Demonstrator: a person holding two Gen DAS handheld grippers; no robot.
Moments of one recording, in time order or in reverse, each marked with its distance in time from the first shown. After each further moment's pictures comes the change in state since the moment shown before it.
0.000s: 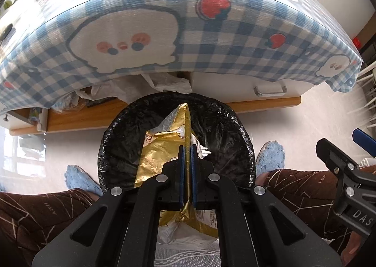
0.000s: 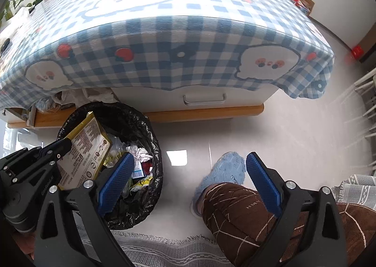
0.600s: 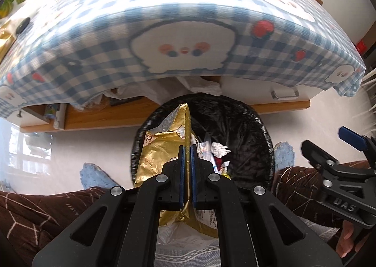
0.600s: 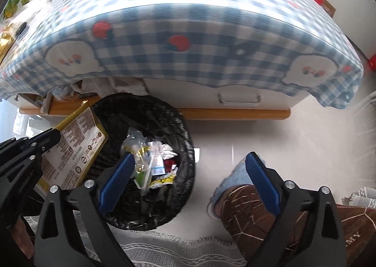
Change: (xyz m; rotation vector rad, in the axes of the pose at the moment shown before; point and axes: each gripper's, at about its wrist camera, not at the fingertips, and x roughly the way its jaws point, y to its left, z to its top) left arm -0.025 0.044 -0.008 -0.024 -0.014 0.037; right arm 0.010 0.037 0.000 -0.071 0.015 0.081
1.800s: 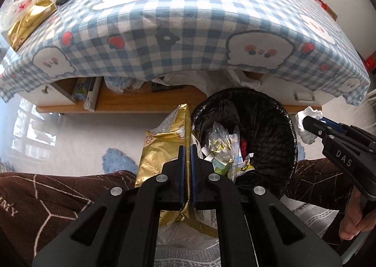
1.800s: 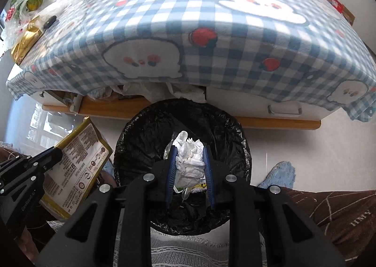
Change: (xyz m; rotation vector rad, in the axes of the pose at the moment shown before) left arm -0.040 0.098 -0.041 -0.084 -0.004 0.043; right arm -0.011 0.094 0.007 -0.076 -0.012 0.147
